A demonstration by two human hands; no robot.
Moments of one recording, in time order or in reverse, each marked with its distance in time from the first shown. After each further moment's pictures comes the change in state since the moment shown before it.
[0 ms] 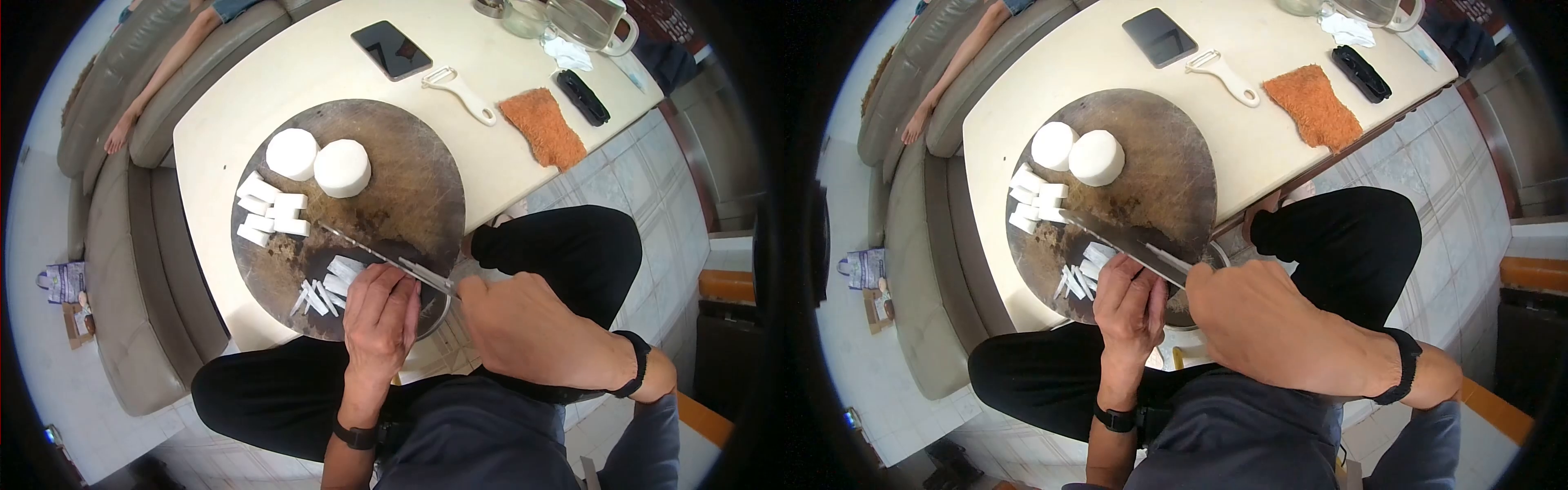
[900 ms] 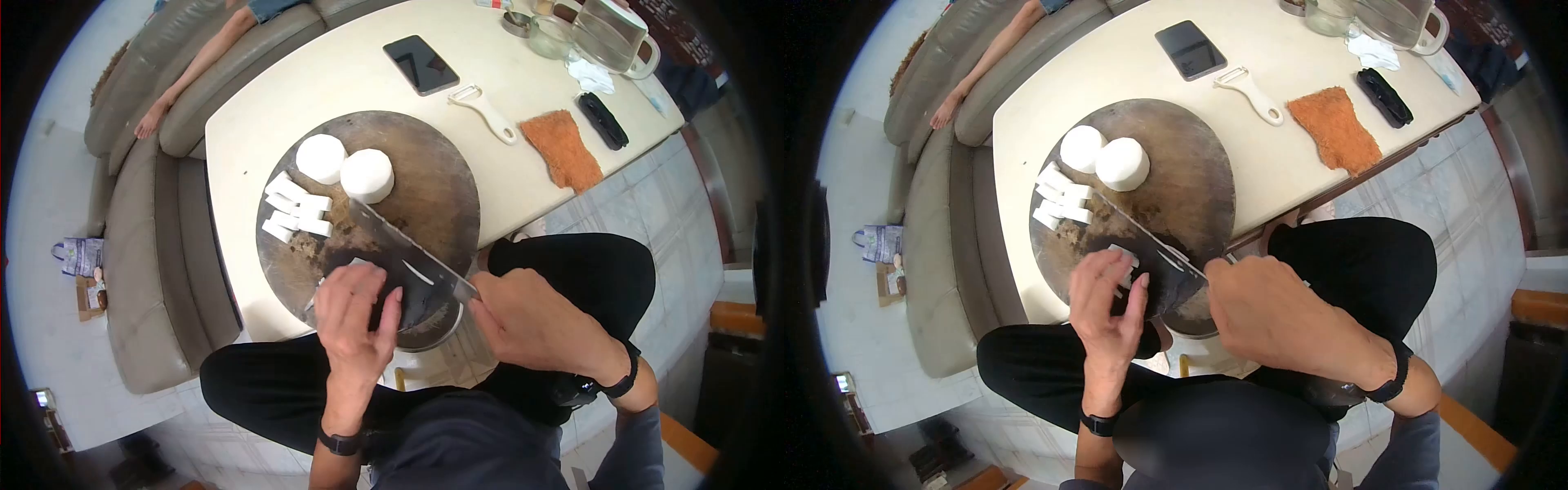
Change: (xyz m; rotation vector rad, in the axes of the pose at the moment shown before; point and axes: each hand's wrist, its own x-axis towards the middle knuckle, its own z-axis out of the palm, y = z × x) left_hand 0.011 0.002 -0.032 0.151 0.046 -0.130; right_hand 0.005 0.022 0.007 0.160 0.155 -0.064
